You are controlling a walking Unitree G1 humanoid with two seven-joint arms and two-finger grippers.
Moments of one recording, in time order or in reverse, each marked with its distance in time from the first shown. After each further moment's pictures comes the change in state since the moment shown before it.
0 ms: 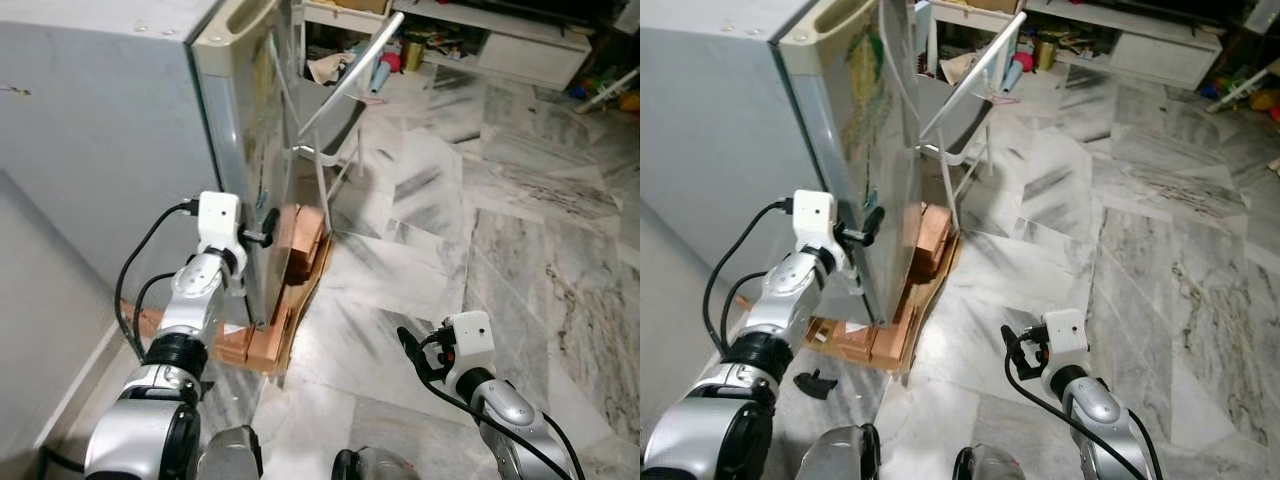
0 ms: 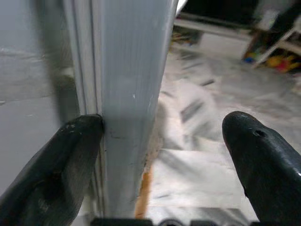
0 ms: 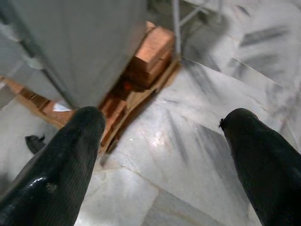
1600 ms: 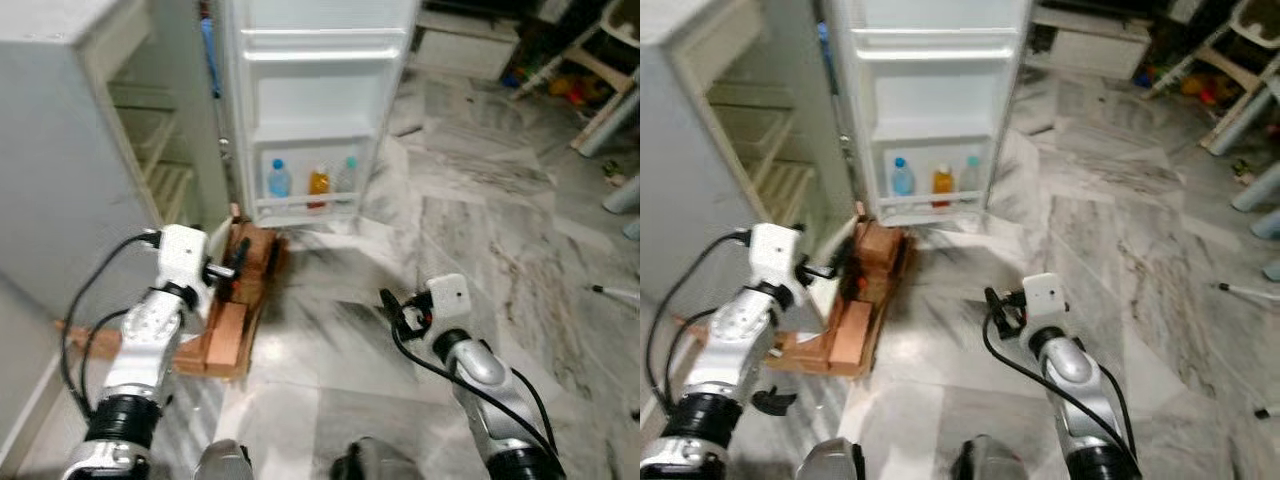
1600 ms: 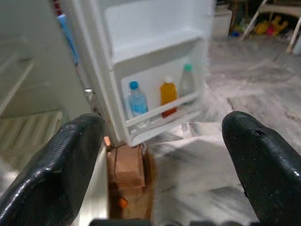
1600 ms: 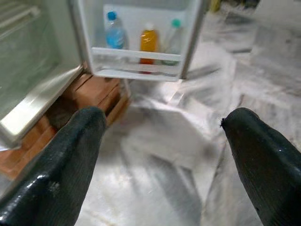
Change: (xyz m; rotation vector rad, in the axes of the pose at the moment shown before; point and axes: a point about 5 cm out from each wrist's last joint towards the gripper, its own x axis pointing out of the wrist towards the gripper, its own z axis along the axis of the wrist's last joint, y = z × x) left arm -0.085 0.066 -0.022 0.181 0.035 0.223; right arm 0.038 0.022 0.053 -0.123 -0.197 0.019
